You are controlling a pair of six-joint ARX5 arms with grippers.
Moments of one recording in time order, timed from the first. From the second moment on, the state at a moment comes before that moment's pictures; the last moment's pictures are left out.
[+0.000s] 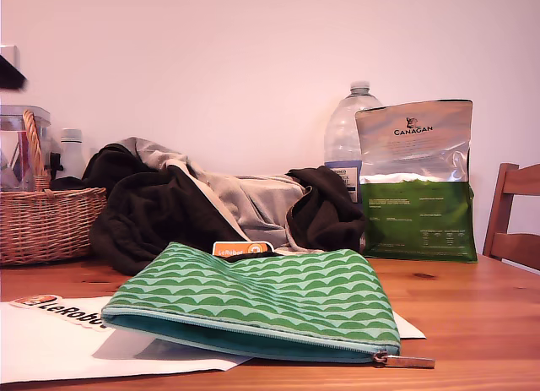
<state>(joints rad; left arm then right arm) -0.22 0.50 0.38 -0.16 0.32 -0.02 0.35 0.26 0.38 -0.31 0.01 -0.02</state>
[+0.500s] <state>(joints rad) -0.23 0.34 0.38 -0.40 0.31 -0.02 0.36 0.18 0.38 -0.55 0.00 -0.02</state>
